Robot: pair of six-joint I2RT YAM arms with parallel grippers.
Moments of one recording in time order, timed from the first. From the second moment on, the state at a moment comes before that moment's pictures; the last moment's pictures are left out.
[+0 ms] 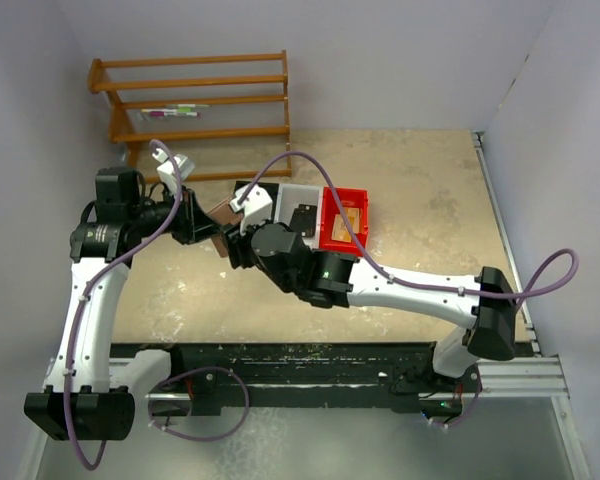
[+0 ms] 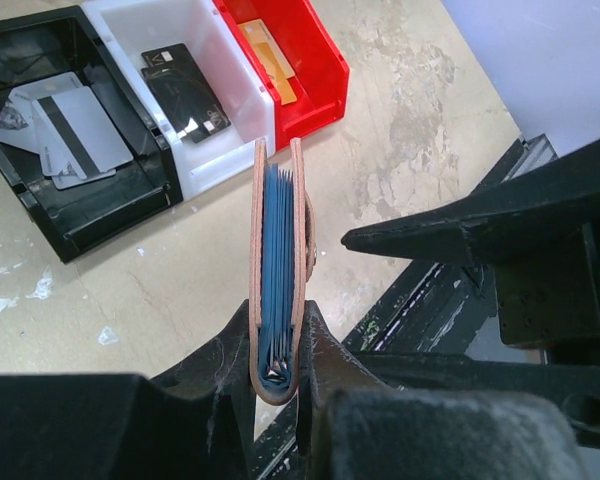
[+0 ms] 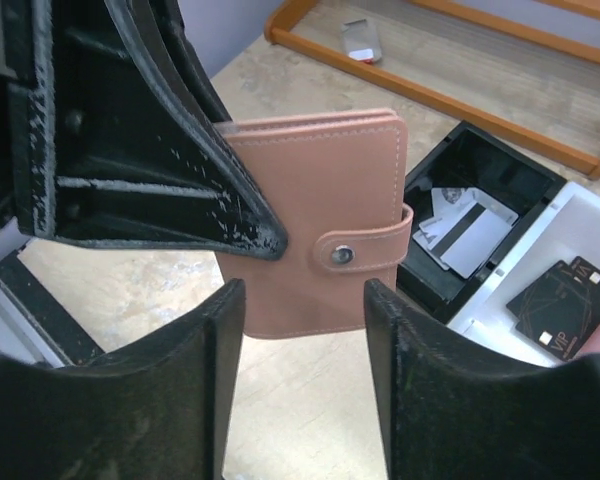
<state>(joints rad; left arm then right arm) 0.00 1.03 1.20 -0.83 0.86 0.01 1.26 1.59 1.39 -0.06 0.56 0.23</state>
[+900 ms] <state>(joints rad) 0.01 1.04 1.20 -0.85 0.84 0.00 1.28 1.72 1.52 -0.09 0.77 0.15</state>
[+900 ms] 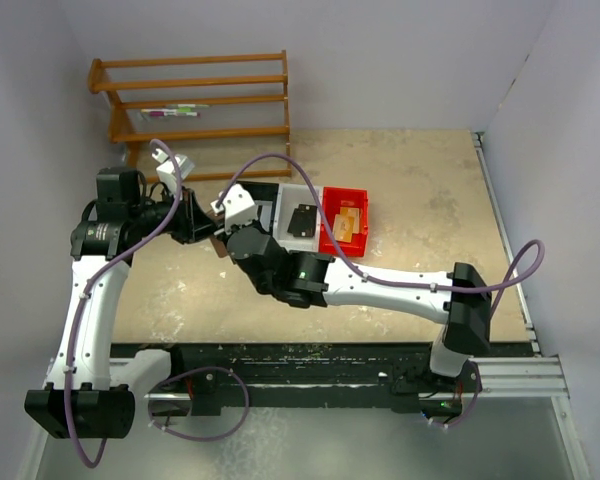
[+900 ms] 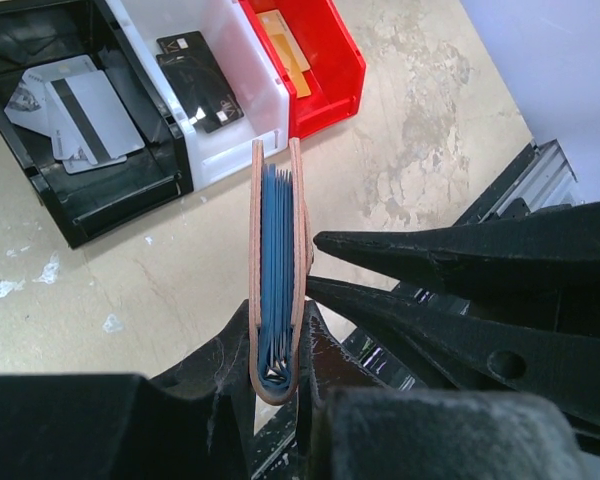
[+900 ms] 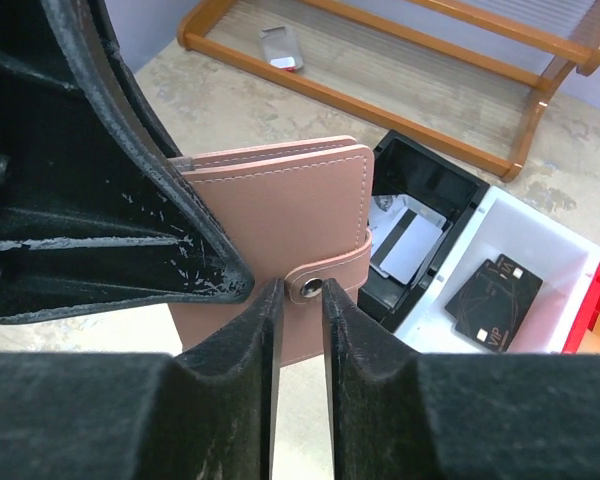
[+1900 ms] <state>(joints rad) 0.00 1.01 1.24 -0.91 0.86 0.04 1.13 1.63 1.45 -0.22 0.77 0.24</state>
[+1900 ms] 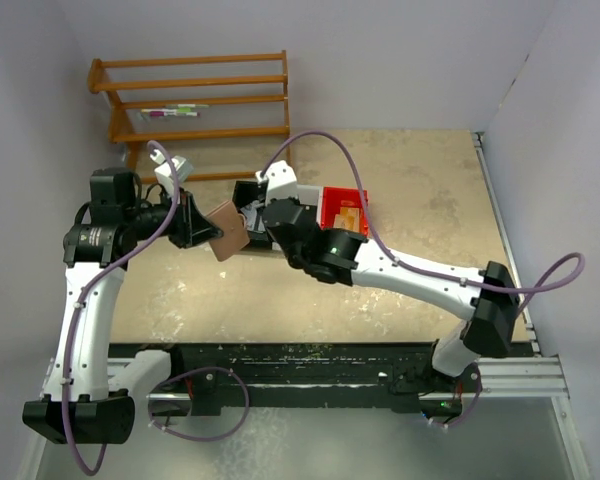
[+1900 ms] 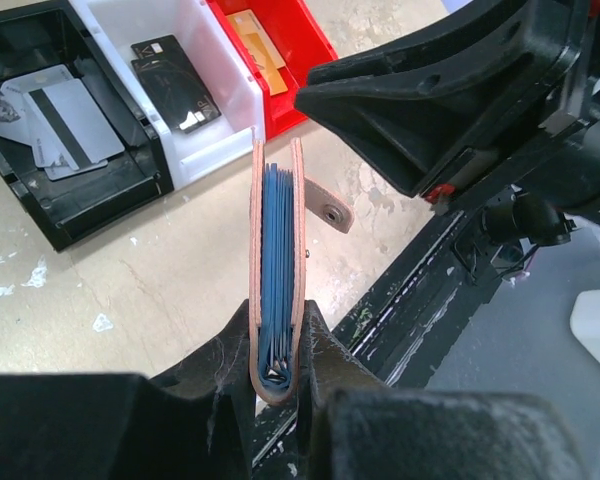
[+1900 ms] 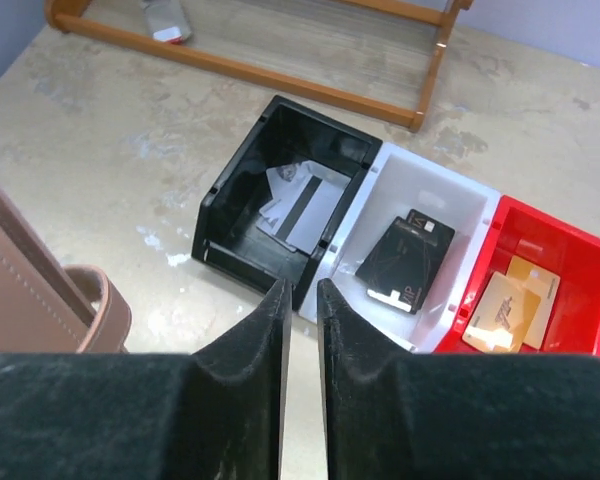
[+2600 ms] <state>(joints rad) 0.00 1.01 1.31 -0.84 1.19 -0.09 0.99 1.21 0.90 0.28 -0.19 0.38</state>
